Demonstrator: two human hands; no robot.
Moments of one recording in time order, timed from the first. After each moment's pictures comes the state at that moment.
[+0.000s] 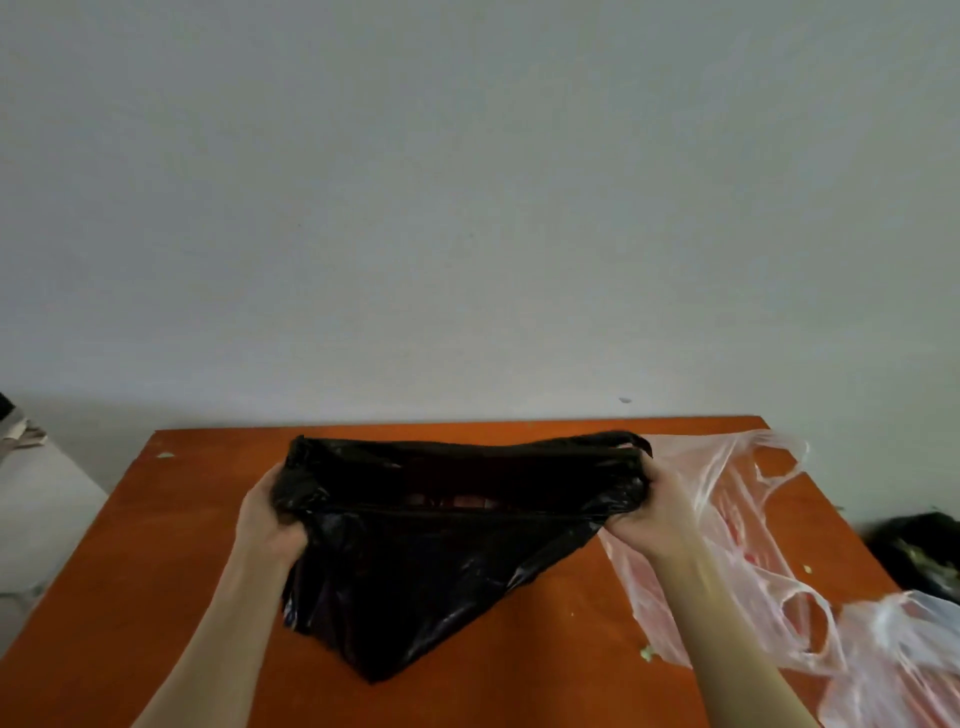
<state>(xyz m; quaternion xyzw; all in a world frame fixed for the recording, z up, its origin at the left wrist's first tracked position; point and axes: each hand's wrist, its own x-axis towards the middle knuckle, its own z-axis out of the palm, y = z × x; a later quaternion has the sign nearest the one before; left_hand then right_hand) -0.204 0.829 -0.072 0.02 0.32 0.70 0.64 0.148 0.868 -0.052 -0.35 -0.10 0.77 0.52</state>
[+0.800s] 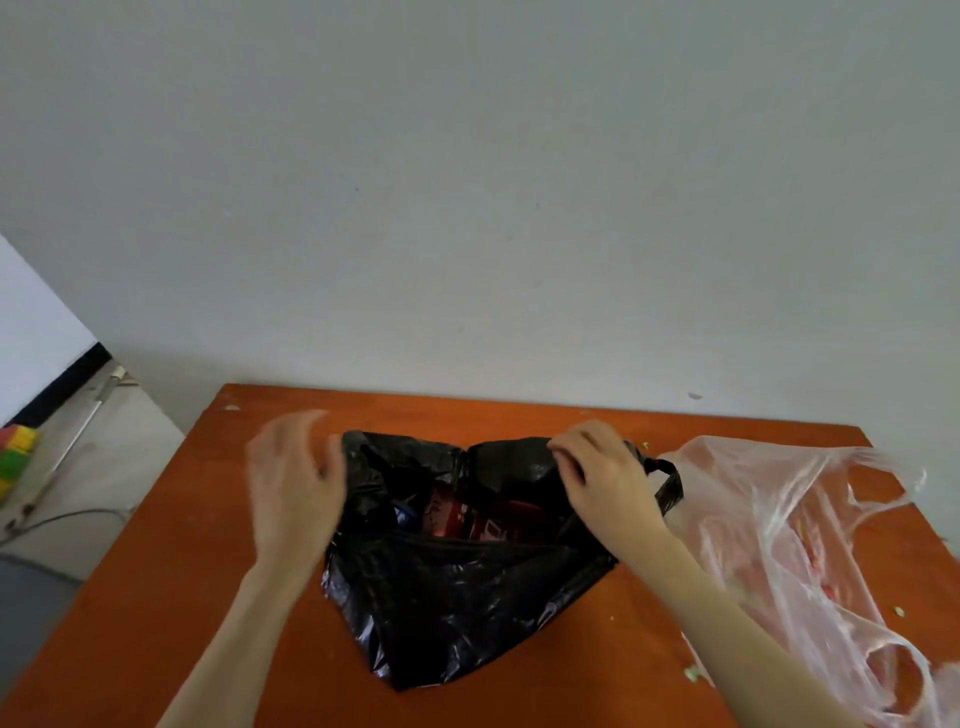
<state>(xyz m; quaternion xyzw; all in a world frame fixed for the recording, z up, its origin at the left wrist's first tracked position) -0.194 0.803 -0.064 0.50 0.78 0.37 -0.04 0.075 0.888 -0.074 -0.43 -0.83 0.02 0.35</state>
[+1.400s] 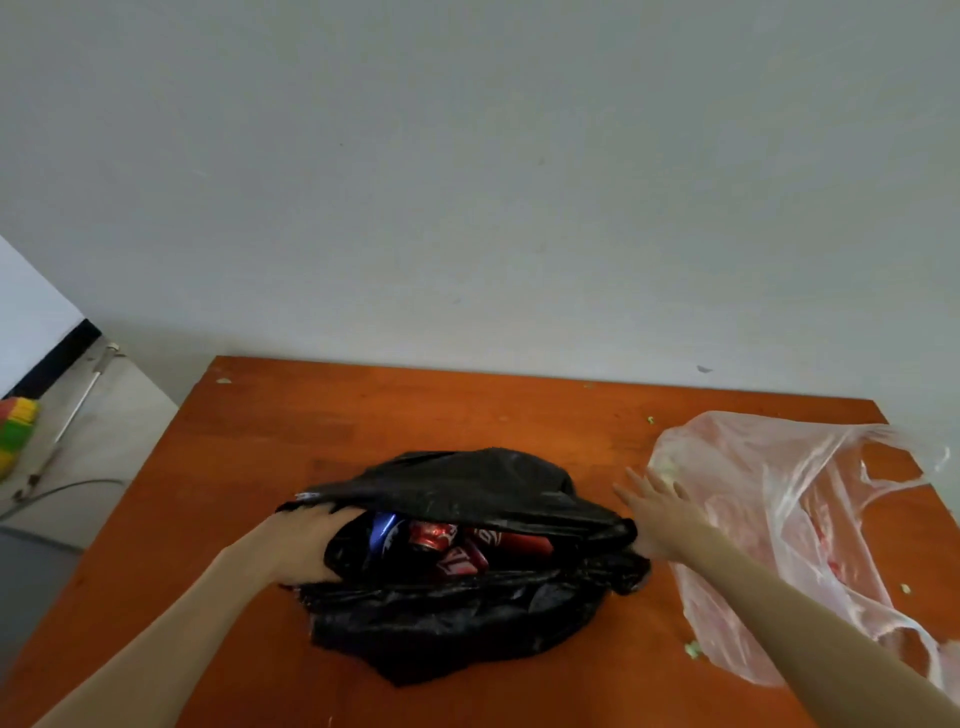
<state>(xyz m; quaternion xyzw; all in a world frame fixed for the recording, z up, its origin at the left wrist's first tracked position) -0.235 0.797 -0.126 0.70 0.64 -0.22 0.22 0.151 0.917 -0.149 -0.52 -0.78 0.13 -0.31</state>
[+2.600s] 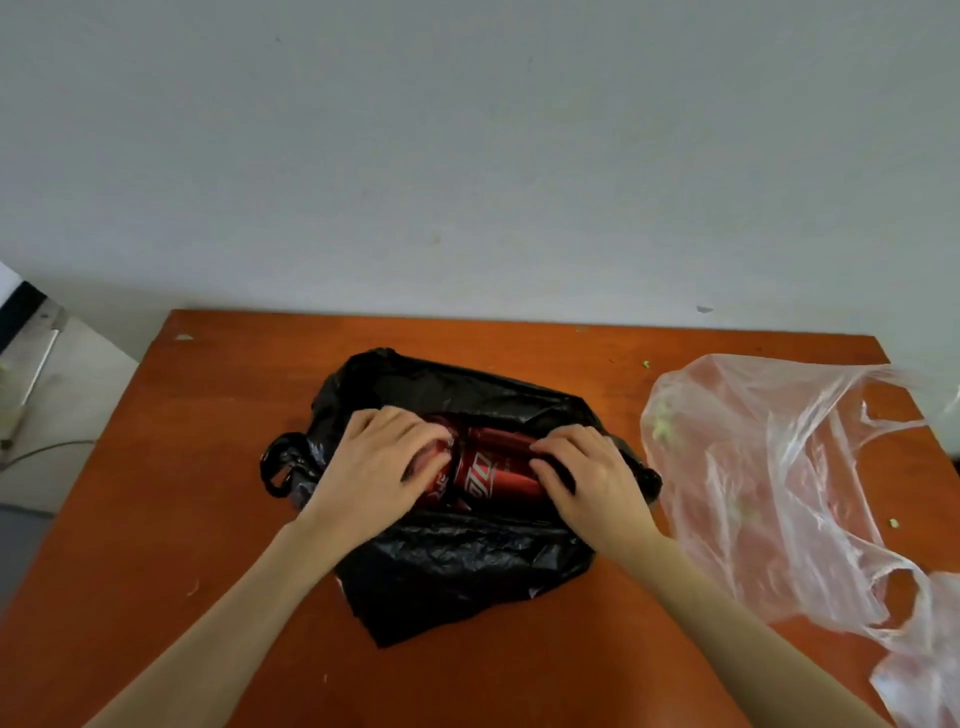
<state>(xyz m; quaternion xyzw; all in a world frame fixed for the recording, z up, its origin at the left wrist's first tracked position) -0.157 0.826 -0.123 0.79 0.58 0.19 0.00 0.088 0.865 -0.146 -0.46 -0.84 0.09 0.27</state>
